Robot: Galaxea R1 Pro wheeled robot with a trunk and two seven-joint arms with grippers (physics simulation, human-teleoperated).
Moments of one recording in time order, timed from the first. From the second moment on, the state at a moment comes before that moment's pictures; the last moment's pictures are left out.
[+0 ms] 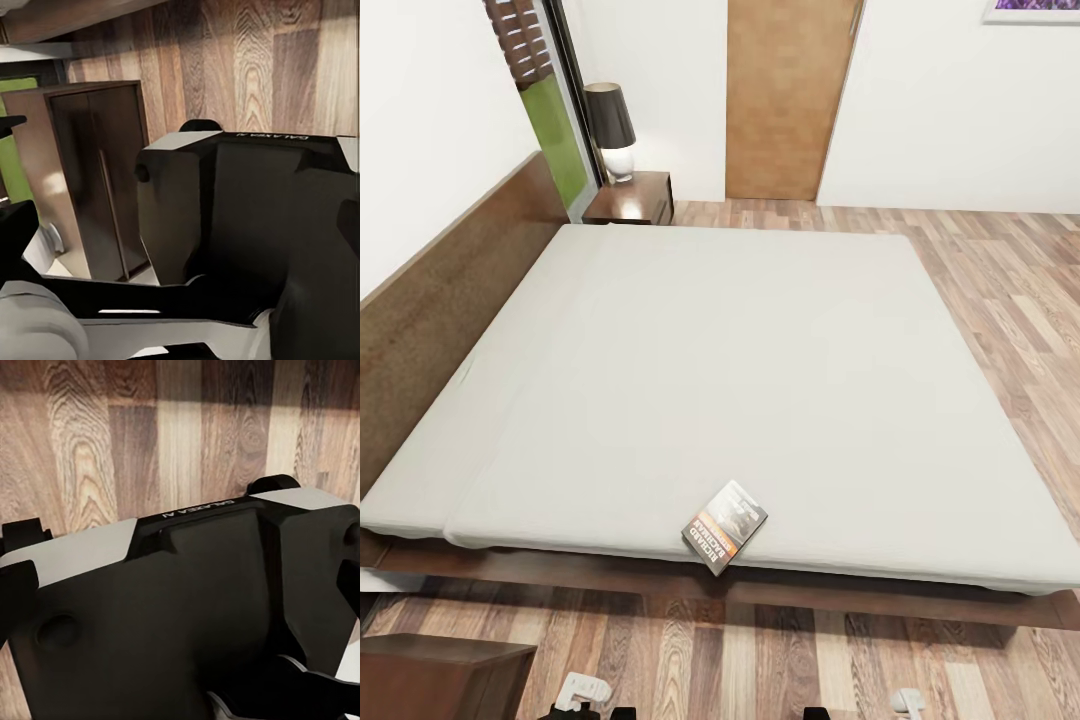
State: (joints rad) left arm -0.49 0.13 -0.04 -0.02 0.03 -0.14 -0.61; right arm -0.37 -0.20 -0.52 -0.24 0.33 0.10 1.12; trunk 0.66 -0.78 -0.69
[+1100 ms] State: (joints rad) left arm -0.49 0.10 -0.04 -0.03 0.19 -0.15 -0.61; right arm -0.38 0.05 -0.53 -0.30 0.00 0.10 0.81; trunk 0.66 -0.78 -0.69
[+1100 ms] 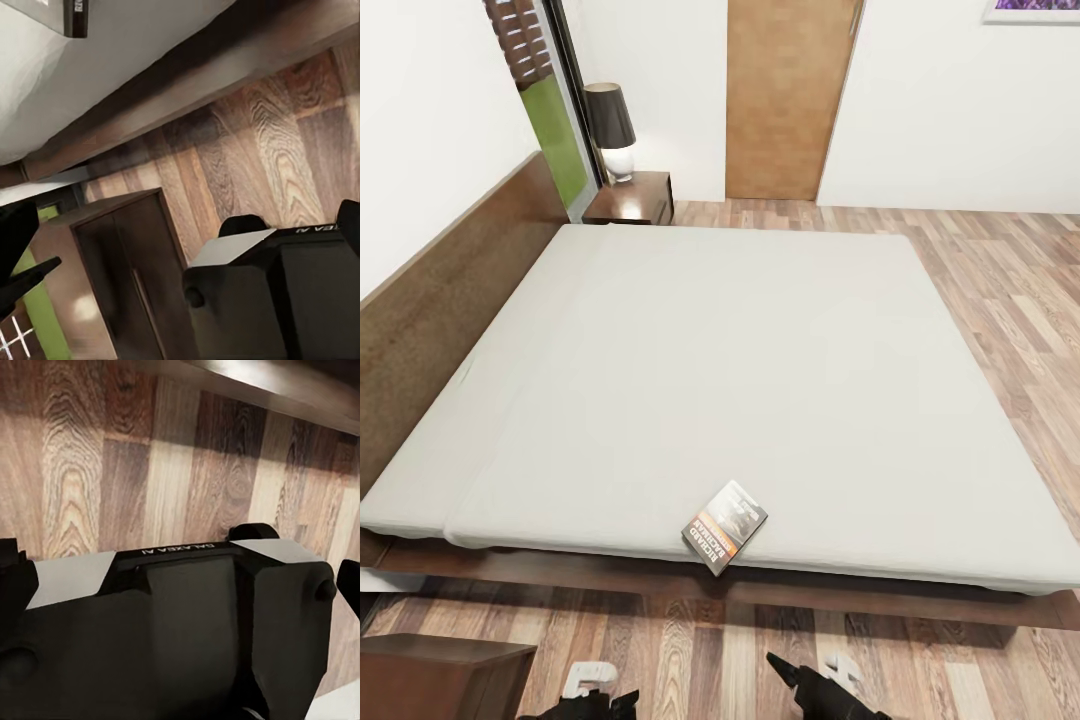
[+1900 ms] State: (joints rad) left arm -0.49 0.10 0.08 -0.05 0.21 -0.15 -0.62; right arm -0.38 0.10 -0.53 -0.32 -0.12 0.10 0.99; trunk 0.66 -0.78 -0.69
